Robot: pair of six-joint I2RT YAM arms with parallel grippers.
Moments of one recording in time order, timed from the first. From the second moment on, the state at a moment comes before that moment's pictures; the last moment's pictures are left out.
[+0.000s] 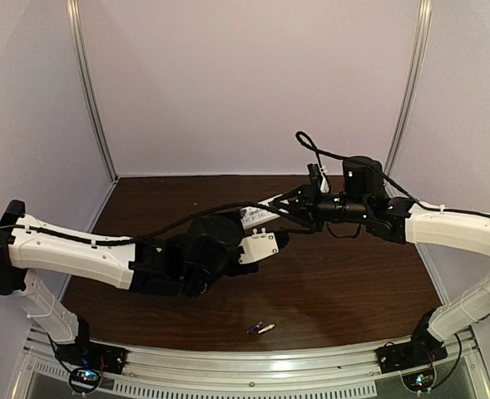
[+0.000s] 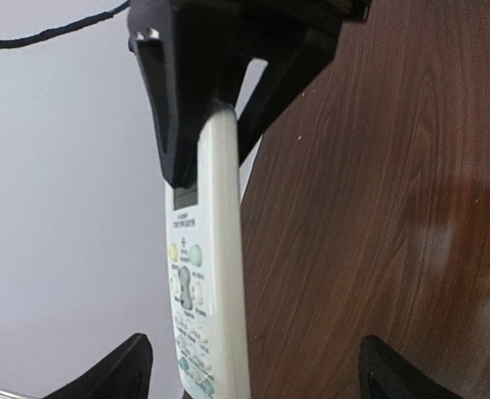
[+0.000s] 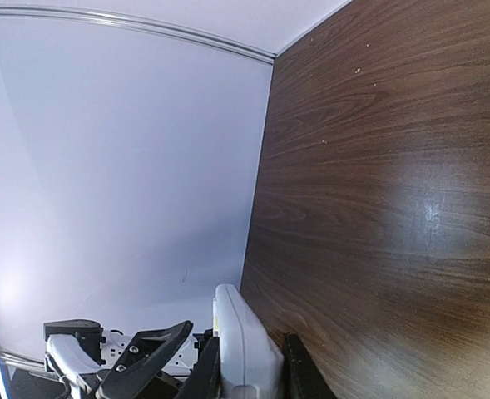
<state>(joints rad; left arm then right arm) -1.33 1.54 1.08 0.03 -0.77 0.69 0.72 1.36 0.96 0.13 -0.39 1.15</state>
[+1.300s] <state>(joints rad) -1.33 1.78 1.07 0.67 -1.13 1.39 0.71 1.33 0.86 0.28 -0.49 1.32</state>
